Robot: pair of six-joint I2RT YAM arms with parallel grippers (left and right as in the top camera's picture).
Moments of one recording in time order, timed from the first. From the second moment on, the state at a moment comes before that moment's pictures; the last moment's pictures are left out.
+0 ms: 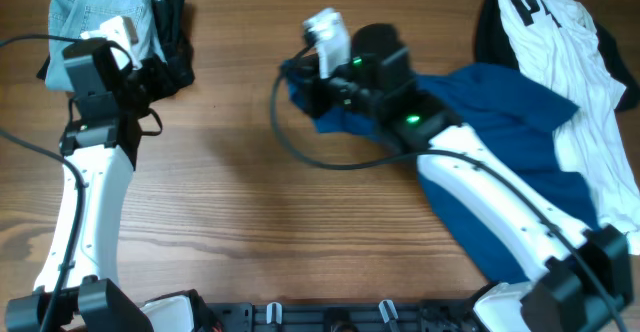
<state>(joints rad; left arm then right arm) 0.19 1.43 1.03 -0.23 0.26 -0.30 0.62 1.60 1.27 -0.06 -0.38 0.21</state>
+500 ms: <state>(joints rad) 0.27 1.43 1.03 -0.26 0.26 -0.30 0.79 1.70 1.34 -0.14 -0.46 0.26</state>
